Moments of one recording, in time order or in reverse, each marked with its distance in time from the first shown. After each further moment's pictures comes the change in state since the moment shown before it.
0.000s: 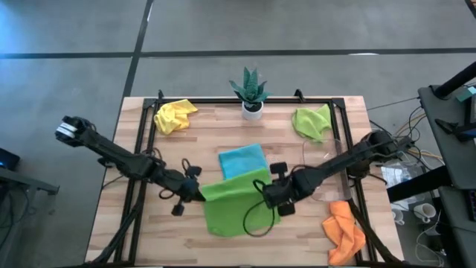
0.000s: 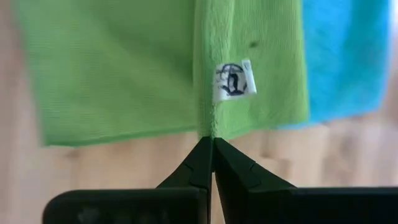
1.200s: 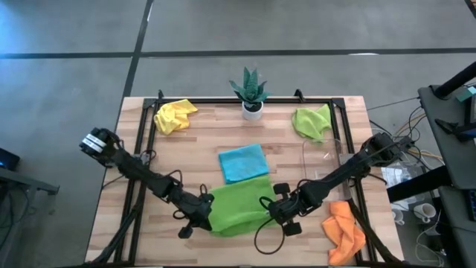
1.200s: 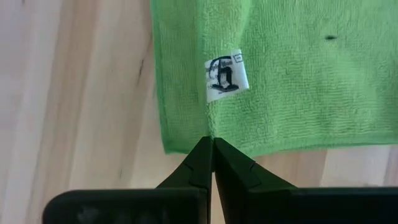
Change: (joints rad) left arm -0.121 0.439 0.069 0.410 0.190 -0.181; right arm 0.107 0.001 -0.224 0.362 -0.212 0.137
